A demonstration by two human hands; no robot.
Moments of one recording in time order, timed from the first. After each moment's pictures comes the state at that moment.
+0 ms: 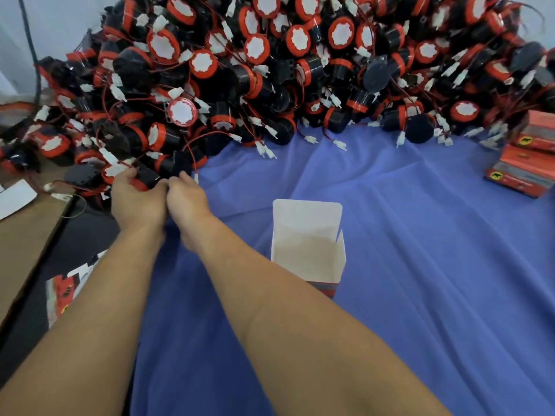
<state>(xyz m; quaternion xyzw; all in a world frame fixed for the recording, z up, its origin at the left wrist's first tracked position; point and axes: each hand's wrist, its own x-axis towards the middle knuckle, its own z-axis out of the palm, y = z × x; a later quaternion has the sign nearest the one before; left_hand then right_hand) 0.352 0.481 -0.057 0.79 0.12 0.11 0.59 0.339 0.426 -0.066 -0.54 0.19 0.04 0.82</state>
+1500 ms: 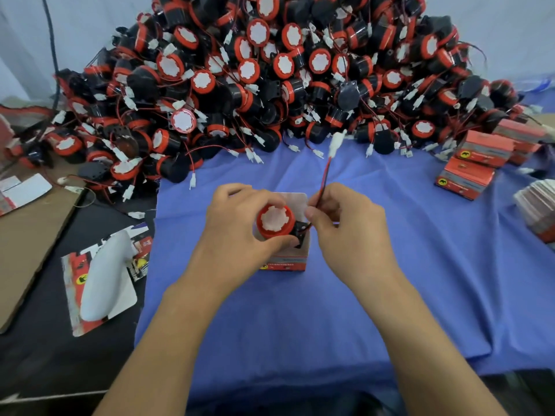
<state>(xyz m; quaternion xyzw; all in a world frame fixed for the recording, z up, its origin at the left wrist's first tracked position) 0.171 0.428 -0.004 0.85 -0.37 0.08 0.37 0.087 0.273 0.007 -0.85 0.21 -0.24 0.42</state>
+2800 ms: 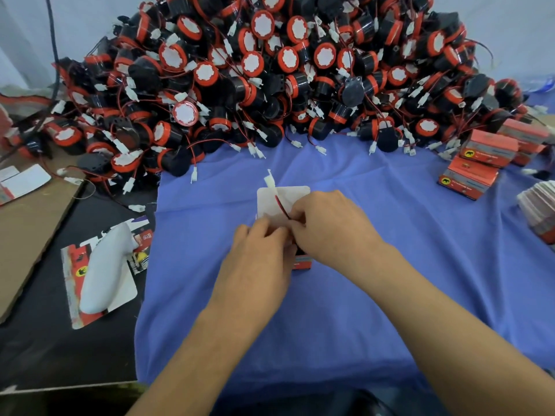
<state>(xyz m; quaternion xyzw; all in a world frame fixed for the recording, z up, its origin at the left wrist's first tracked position) 0.137 0.416 -0.037 0.92 -0.32 0.04 0.22 0.118 0.274 0.013 -0.98 0.13 -0.03 0.15</state>
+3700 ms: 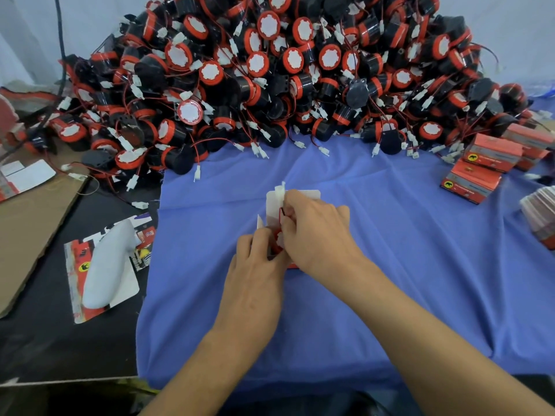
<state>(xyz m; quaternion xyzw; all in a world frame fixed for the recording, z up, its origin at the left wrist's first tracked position) 0.120 0.422 -0.061 0.90 -0.34 0.08 0.26 0.122 0.292 -0.013 -0.96 0.12 -0.15 0.20</state>
